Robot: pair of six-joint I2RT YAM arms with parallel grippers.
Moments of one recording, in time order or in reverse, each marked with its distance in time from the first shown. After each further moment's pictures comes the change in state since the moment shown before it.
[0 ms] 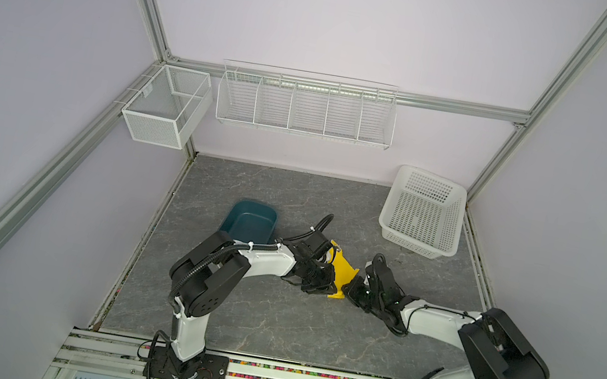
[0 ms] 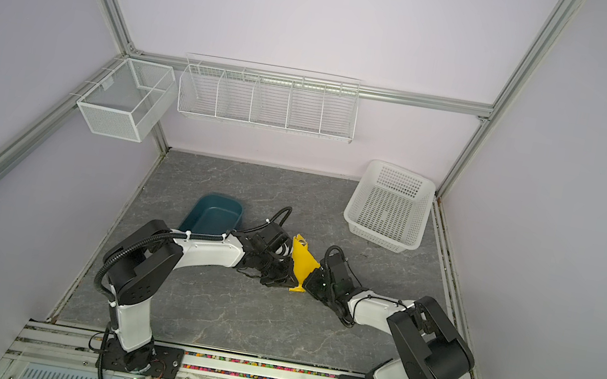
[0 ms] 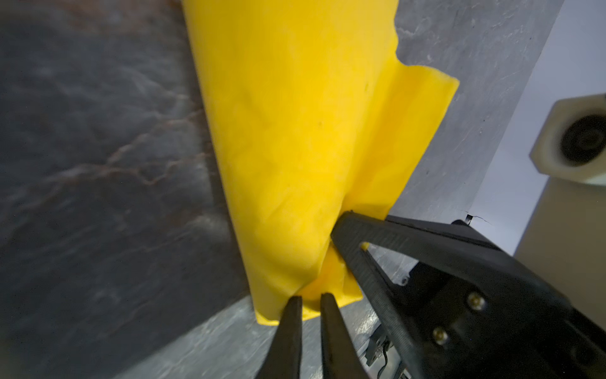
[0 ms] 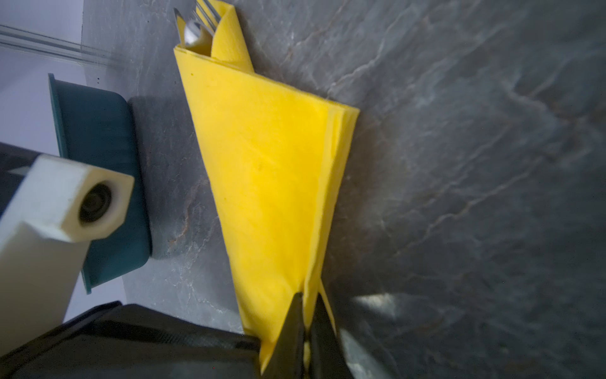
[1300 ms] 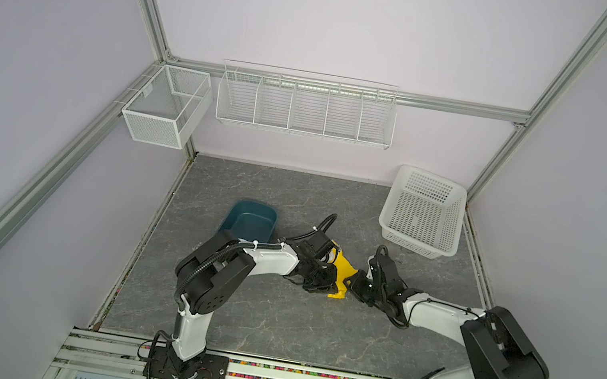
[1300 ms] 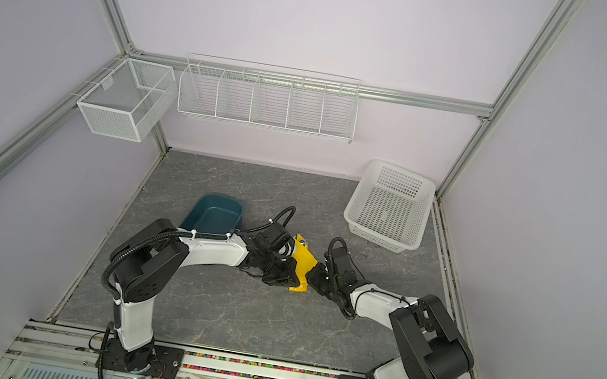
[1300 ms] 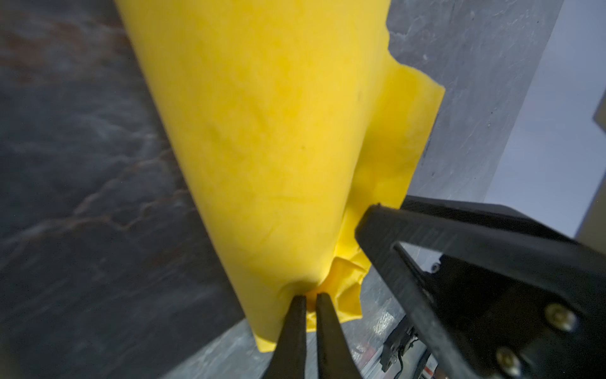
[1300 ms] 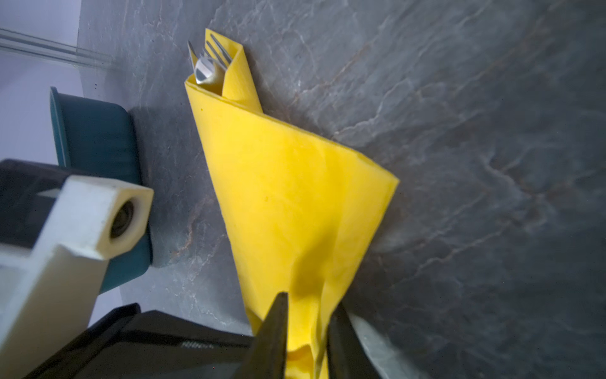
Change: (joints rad) left arm -0.003 0.038 0.036 -0.014 -0.008 0.079; right arm -0.063 0.018 0.071 -0.082 -0.034 -0.061
